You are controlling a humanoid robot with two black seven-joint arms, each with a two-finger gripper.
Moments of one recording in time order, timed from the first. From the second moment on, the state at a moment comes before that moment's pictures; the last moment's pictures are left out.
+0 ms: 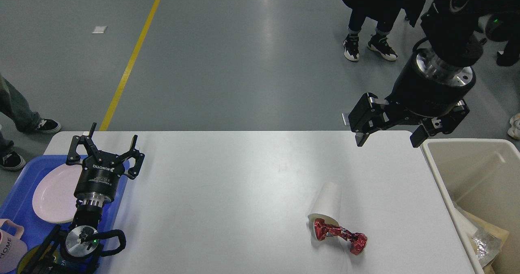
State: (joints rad) left arm -0.19 0.08 -1.51 -0.90 0.27 -0.53 -0.22; right arm 2.49 -0.20 -1.32 1.53 0.12 0.89 -0.14
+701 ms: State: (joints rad) left arm -0.19 0.08 -1.51 -0.90 0.27 -0.53 -0.22; right arm 1.96 -0.07 -1.30 1.41 0.19 0.38 -0.14
